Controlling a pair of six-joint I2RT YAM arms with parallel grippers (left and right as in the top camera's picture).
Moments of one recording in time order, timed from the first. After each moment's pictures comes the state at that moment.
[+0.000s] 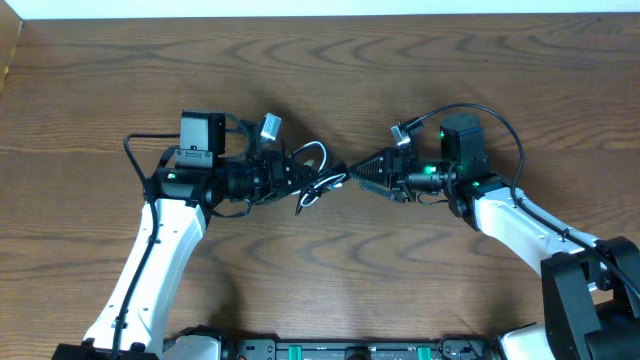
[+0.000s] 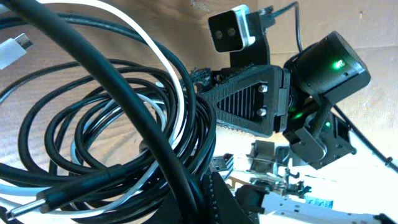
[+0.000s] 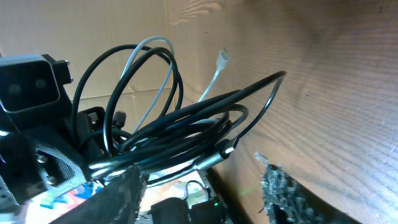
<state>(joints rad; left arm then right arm) -0.11 1.34 0.96 -0.62 1.01 -0.45 0.30 1.62 0.77 0.21 -1.06 1.01</state>
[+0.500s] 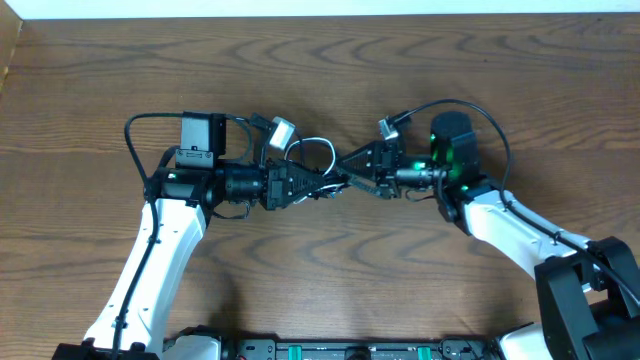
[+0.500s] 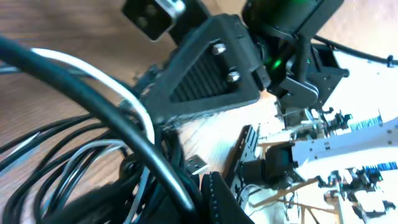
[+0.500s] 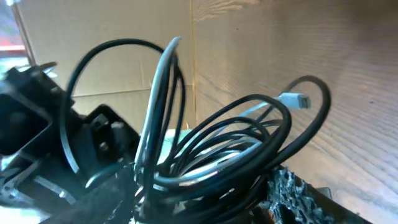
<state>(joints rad) -0.12 1.34 0.96 -0.64 1.16 0.04 0.38 1.62 0.77 0.41 -1.04 1.19</state>
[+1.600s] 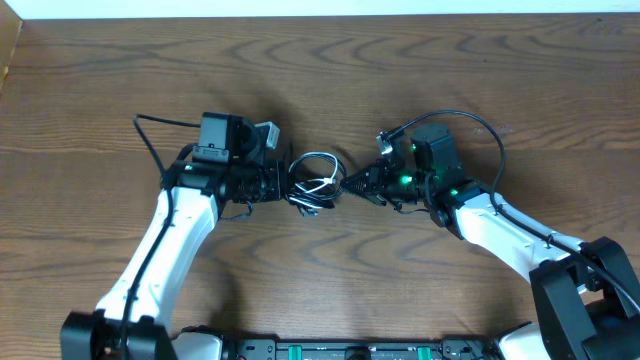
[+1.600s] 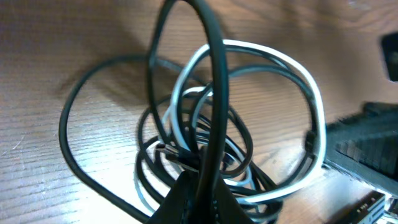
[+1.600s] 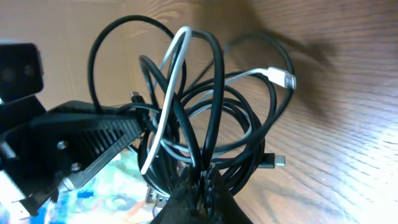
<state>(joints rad) -0.16 1.43 0.96 -0.68 0.50 -0.25 0.43 1.62 0.77 0.14 -0.80 0.98</state>
